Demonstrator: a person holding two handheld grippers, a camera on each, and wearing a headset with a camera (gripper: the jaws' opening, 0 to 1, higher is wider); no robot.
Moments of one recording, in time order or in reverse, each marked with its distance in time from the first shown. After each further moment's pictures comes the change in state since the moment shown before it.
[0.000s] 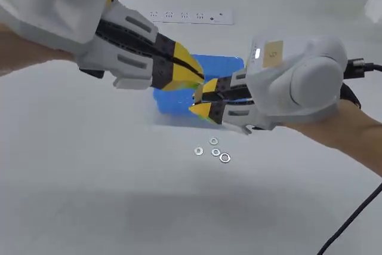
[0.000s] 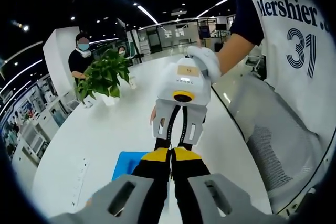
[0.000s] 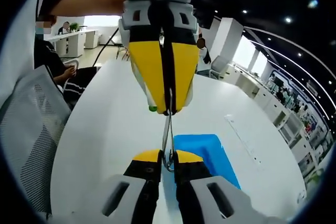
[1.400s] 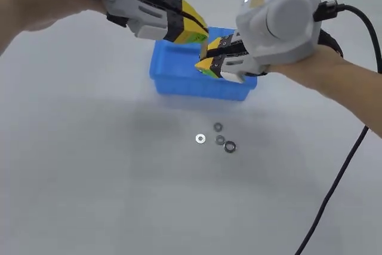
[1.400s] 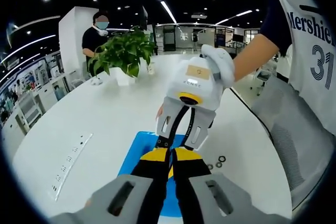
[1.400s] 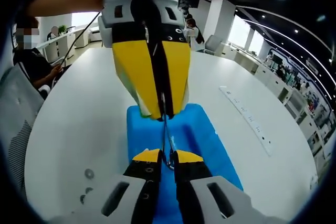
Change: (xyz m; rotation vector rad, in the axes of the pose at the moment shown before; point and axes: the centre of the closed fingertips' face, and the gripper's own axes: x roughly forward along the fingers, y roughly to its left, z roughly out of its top) left arm 0.046 0.077 -0.079 -0.200 -0.010 0.028; right arm 0.065 -0.061 -0.073 0.123 0.115 0.016
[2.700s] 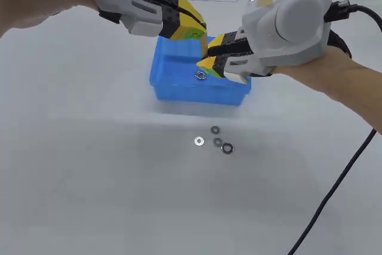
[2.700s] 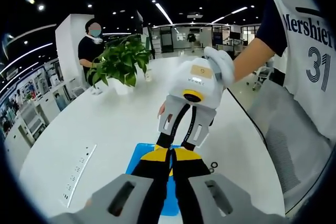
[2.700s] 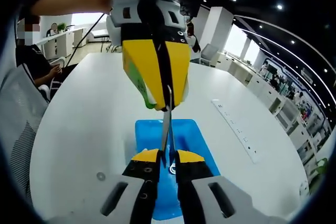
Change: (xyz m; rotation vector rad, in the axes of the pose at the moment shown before) left arm -0.026 -0.025 0.043 0.065 -0.009 0.008; right arm -0.043 0.012 0.031 -0.060 -0.052 -0.062
